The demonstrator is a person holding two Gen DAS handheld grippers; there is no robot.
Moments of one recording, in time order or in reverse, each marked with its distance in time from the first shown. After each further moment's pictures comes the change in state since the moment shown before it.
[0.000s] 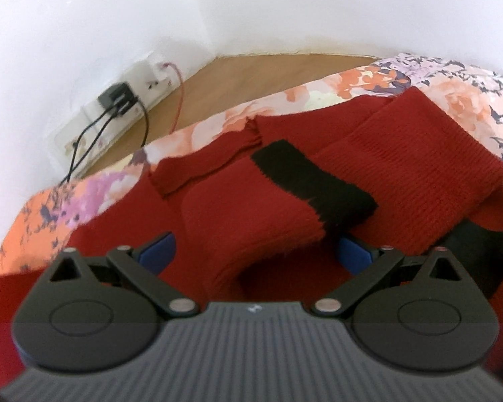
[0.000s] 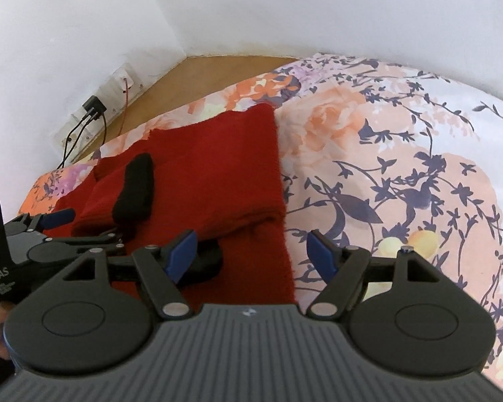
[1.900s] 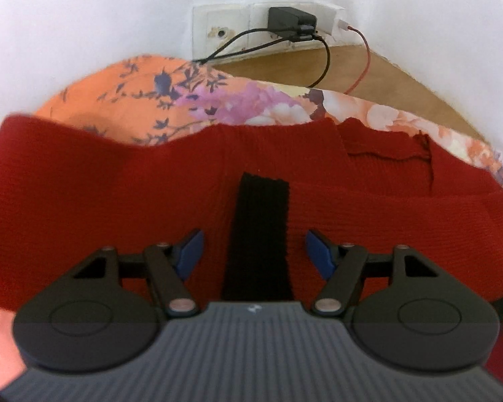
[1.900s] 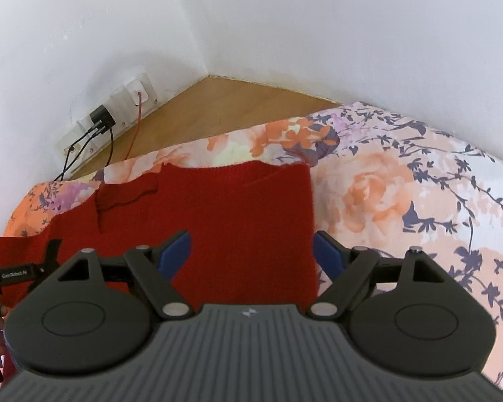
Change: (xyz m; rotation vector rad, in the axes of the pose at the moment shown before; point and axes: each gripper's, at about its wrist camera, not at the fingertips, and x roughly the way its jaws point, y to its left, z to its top) left arm 0.008 0.157 -0.060 -0.533 0.128 0.015; right arm 0.038 0.036 0.053 -0.132 -0.057 0.005
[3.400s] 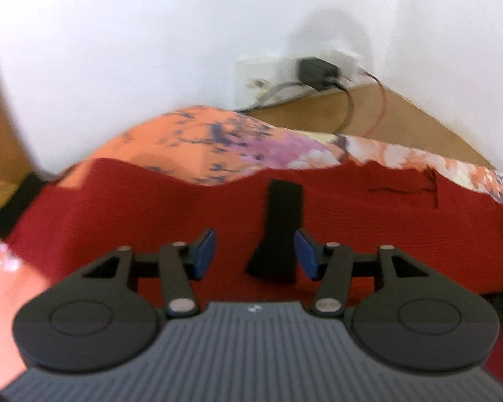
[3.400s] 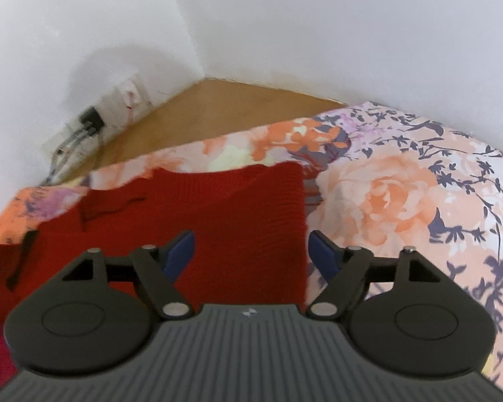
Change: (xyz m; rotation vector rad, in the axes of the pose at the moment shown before) left arm -0.071 0.038 0.008 -0.044 -0.103 0.085; right arm 0.030 0.007 -0.005 0.001 -0.040 0.004
